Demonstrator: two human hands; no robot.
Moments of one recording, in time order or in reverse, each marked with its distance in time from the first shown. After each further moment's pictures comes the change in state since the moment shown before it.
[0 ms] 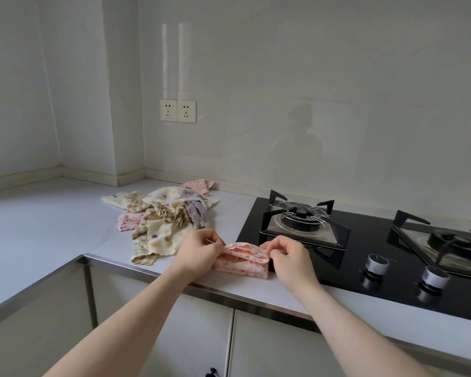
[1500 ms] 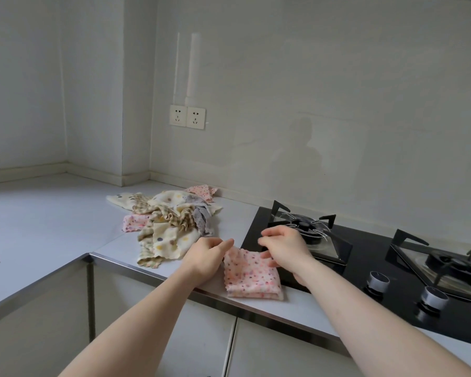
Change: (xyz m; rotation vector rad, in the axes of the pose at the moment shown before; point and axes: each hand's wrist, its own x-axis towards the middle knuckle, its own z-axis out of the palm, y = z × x) left_hand 0.004 -0.001 -0.001 0.003 -0.056 -0.111; right_hand 0.028 -0.059 -0.002 0.088 -0.099 0.222
